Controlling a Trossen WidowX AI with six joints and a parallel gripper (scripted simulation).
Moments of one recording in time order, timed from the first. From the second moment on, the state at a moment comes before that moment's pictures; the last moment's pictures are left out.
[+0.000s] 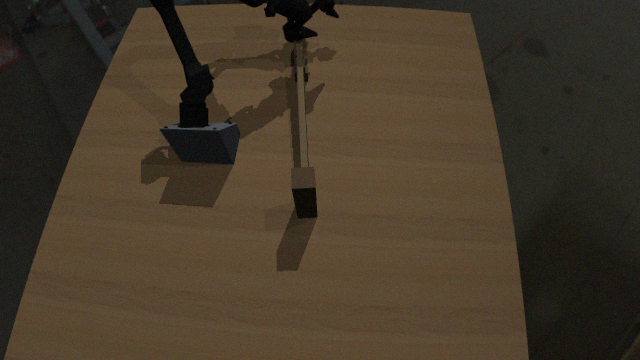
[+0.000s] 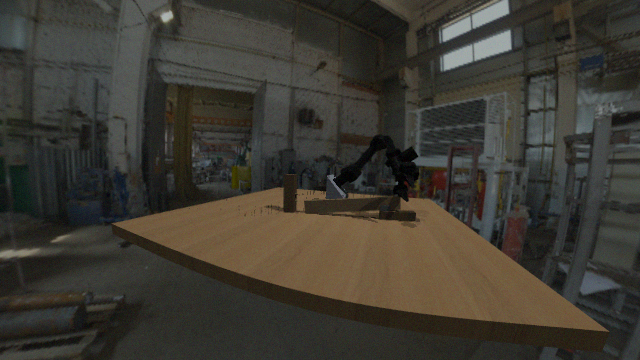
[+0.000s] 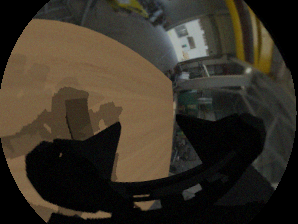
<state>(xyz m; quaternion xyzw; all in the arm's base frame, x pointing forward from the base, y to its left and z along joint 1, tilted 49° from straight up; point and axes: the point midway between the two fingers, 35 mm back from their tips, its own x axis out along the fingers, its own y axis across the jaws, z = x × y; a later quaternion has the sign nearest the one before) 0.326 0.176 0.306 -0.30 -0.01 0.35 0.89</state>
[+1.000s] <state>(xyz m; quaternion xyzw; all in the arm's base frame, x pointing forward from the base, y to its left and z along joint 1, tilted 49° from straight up) 0.300 -0.037 0.007 -0.32 0.26 0.61 0.68</state>
